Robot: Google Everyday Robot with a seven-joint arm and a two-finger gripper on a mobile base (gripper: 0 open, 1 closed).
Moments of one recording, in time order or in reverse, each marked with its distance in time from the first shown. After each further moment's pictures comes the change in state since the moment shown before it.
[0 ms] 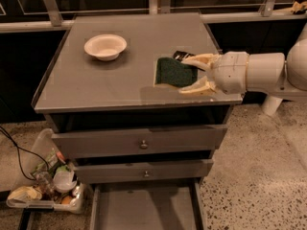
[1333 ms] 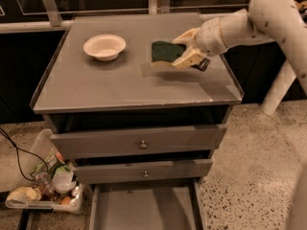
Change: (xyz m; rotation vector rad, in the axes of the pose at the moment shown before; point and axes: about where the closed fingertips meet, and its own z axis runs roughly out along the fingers) arm 0.053 -0.093 0.065 -0.181 0.154 0.074
